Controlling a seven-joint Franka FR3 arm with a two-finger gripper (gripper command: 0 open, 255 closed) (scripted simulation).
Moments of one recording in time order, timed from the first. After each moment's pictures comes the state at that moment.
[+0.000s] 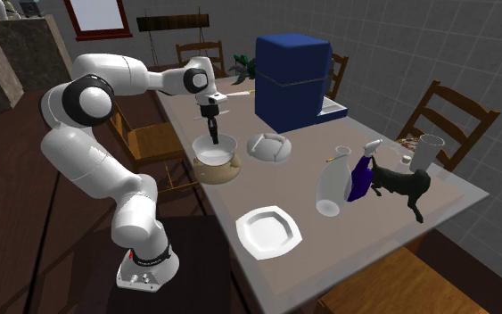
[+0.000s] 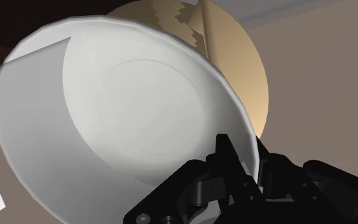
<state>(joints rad) 0.14 -0.39 0.90 -2.16 0.09 1.79 0.90</state>
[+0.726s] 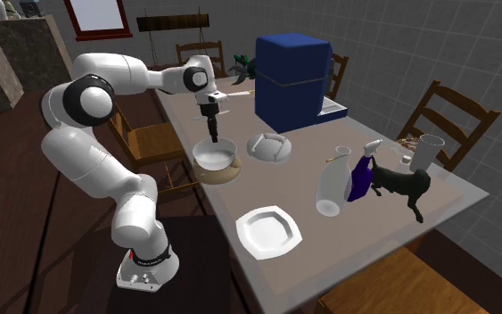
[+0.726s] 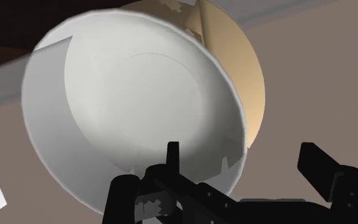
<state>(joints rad) 0.14 -0.38 0.91 -2.14 0.09 1.78 0.90</state>
